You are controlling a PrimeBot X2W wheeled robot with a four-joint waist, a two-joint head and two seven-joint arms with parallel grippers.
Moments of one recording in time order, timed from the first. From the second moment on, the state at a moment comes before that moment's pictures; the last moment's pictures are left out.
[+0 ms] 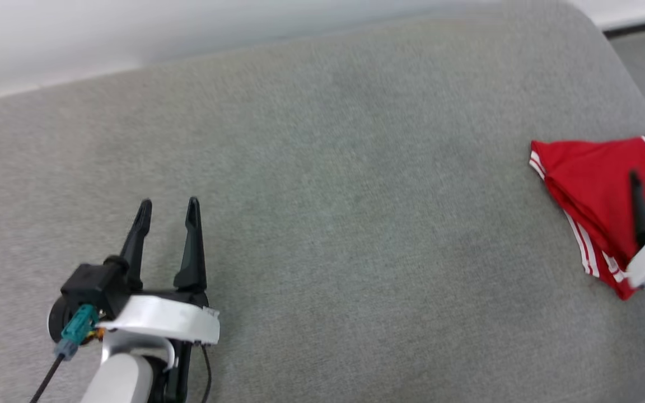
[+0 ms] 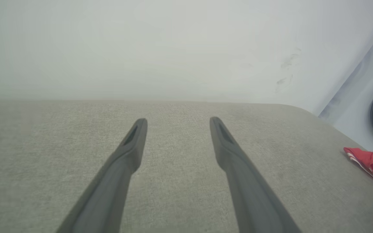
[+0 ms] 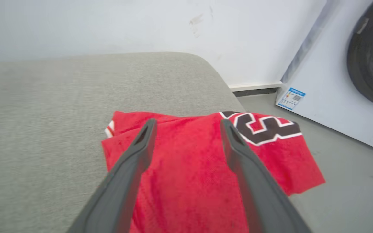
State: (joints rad) left arm -0.18 0.24 -0.22 0.00 -0.42 0.12 -0.25; right arm -0.59 -0.46 0.11 0.83 0.39 0.13 -0.26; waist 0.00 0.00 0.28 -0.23
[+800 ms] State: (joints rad) left arm 0.10 0.24 -0.16 0.03 -0.42 0.16 -0.26; right arm -0.02 -0.14 0.01 0.06 0.22 0.13 -0.02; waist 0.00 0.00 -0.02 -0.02
